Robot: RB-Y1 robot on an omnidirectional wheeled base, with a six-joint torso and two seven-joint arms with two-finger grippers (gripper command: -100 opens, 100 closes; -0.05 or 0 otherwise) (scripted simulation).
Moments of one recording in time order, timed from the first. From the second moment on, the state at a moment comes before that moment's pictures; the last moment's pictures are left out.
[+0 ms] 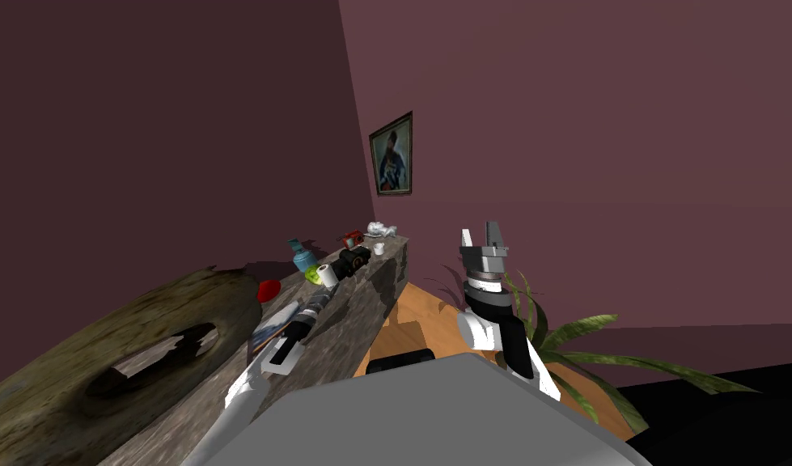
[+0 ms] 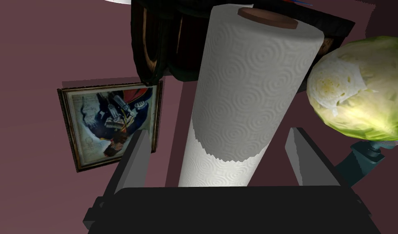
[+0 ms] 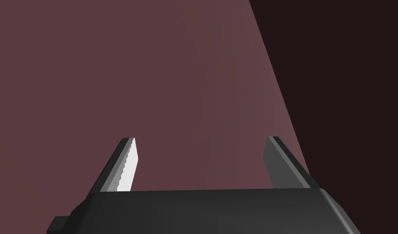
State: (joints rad) left arm 0.02 0.48 0.05 -1.12 -0.37 -0.59 -0.55; right arm 0.45 0.05 0.01 -2.39 -0.04 -0.56 0.06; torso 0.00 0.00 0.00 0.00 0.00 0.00
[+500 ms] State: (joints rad) left arm -0.10 0.51 0.03 -0.96 -0.32 -0.63 -0.57; right arm 0.45 0.05 0.01 -2.39 -0.04 -0.56 0.06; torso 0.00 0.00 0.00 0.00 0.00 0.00
